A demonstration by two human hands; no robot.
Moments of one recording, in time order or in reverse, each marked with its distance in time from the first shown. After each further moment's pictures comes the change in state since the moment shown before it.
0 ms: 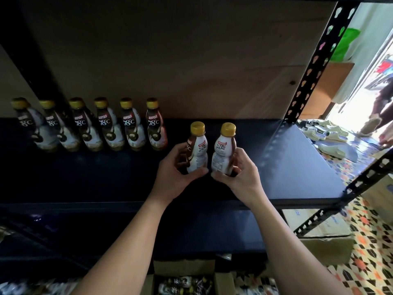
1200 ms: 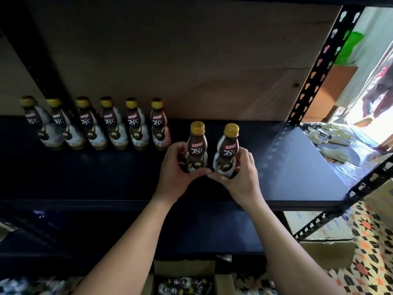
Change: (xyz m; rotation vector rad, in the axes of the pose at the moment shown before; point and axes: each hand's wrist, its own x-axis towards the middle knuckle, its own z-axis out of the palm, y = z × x) left_hand 0.001 -0.008 -0.001 0.114 0.109 0.018; right_hand 0.000 0.005 0.012 -0.249 0.121 -0.088
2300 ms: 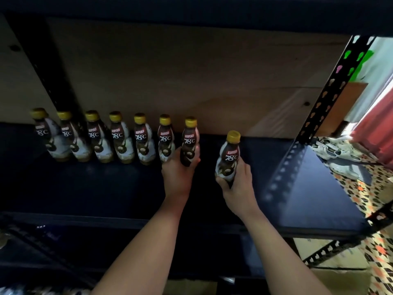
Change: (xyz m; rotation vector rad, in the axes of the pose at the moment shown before) left_hand 0.057 -0.017 0.012 0.329 0.351 -0.010; right_hand 0.030 0.007 0.028 -0.082 -0.084 0.026
